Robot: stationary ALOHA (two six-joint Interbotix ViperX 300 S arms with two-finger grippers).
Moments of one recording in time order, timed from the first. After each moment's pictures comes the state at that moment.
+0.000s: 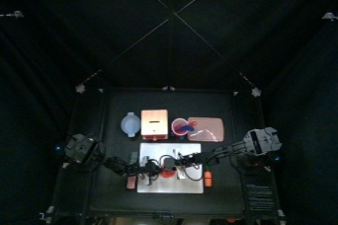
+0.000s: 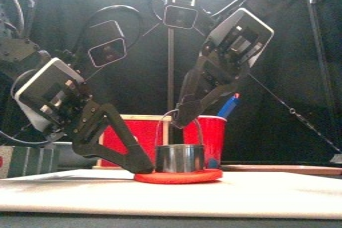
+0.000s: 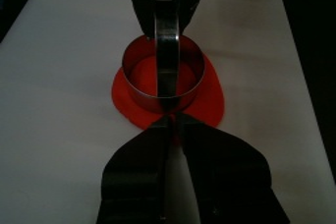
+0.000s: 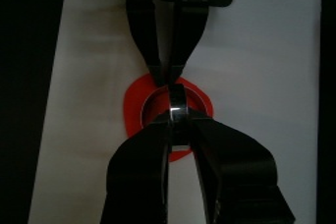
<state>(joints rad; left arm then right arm) -0.40 0.33 0.82 -0.73 -0.65 0.26 0.14 0.12 0.52 -0.12 0.20 0.12</state>
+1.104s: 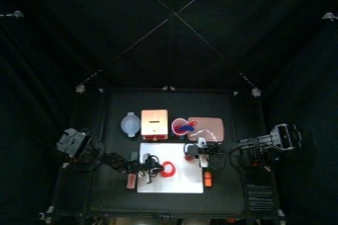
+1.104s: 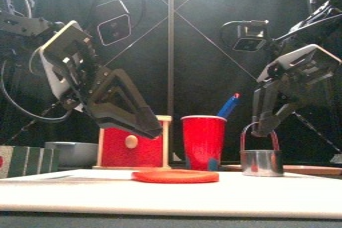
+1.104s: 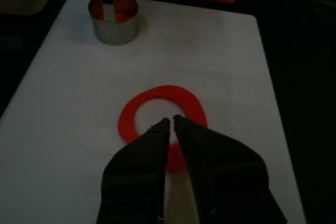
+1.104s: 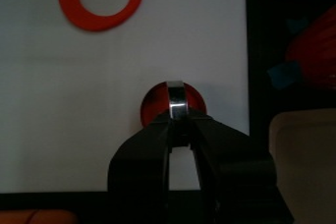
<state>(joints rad) -0.35 0.20 0.83 -0.68 -0.63 0.27 0.02 -0.22 0.93 -0.18 0.19 0.13</state>
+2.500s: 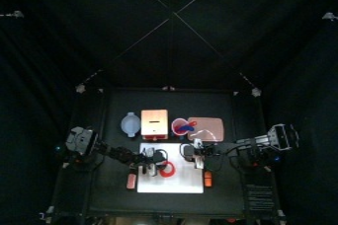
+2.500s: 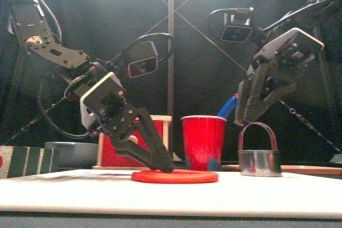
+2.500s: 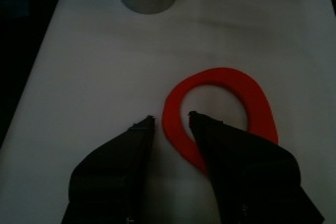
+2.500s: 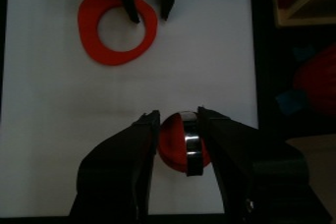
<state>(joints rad) -0.19 0.29 0.73 -0.57 -0.36 0.27 0.06 -0.20 0.85 -0.12 0.20 0.13</state>
